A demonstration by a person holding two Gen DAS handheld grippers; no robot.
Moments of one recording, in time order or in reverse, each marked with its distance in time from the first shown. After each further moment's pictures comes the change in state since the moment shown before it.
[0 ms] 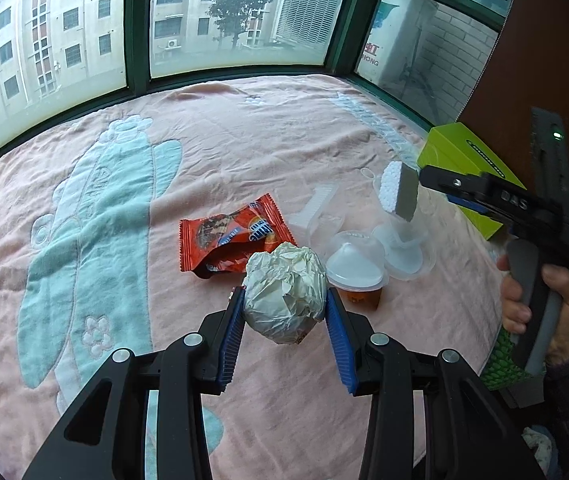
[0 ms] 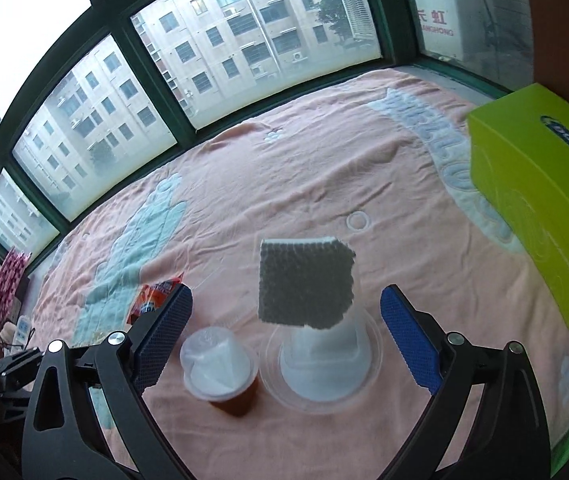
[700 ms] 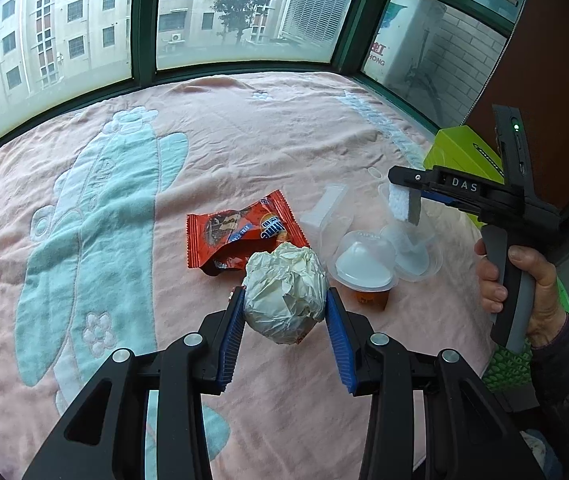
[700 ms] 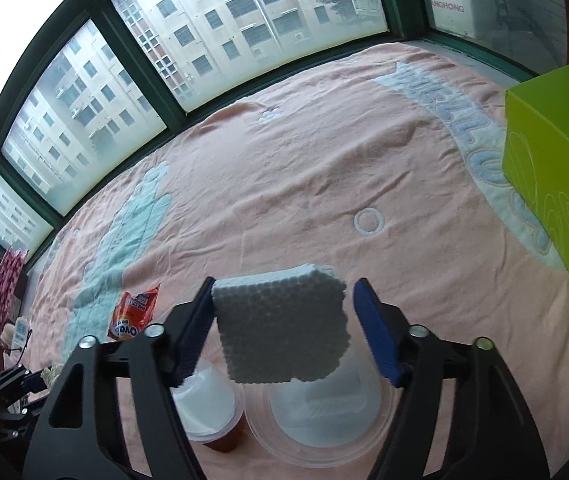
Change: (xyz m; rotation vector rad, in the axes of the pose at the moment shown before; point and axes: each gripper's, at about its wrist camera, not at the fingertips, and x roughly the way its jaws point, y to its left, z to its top) left arm 0.004 0.011 0.002 -0.026 0.012 -0.004; right arm 0.040 -0.008 0.011 0.006 0.061 0.000
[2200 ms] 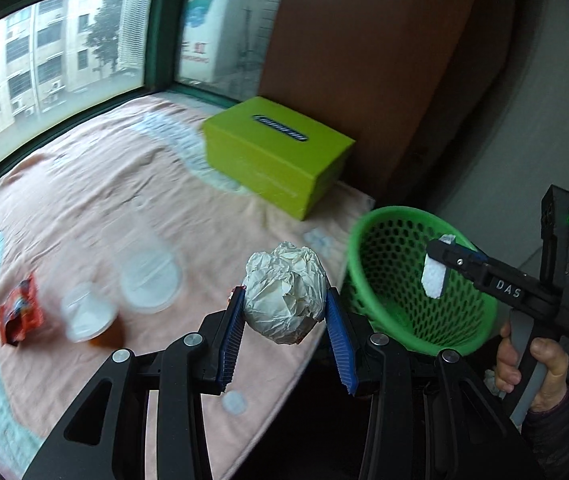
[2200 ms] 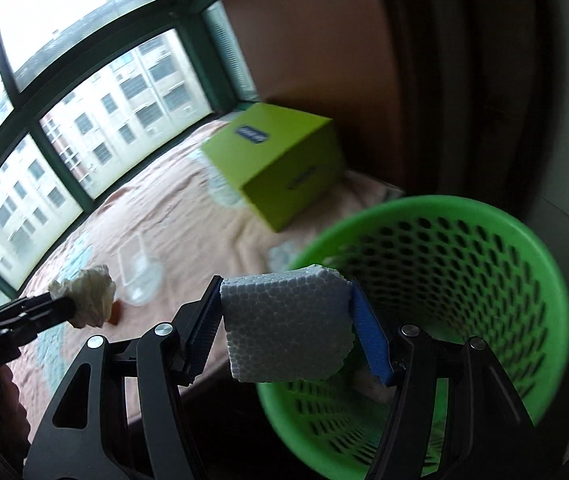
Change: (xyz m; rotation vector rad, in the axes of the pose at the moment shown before) left arm -0.011 -0.235 -0.010 0.357 0.005 -0.311; right arm -0.274 -0.129 -0.163 0.283 -0.267 -0.359
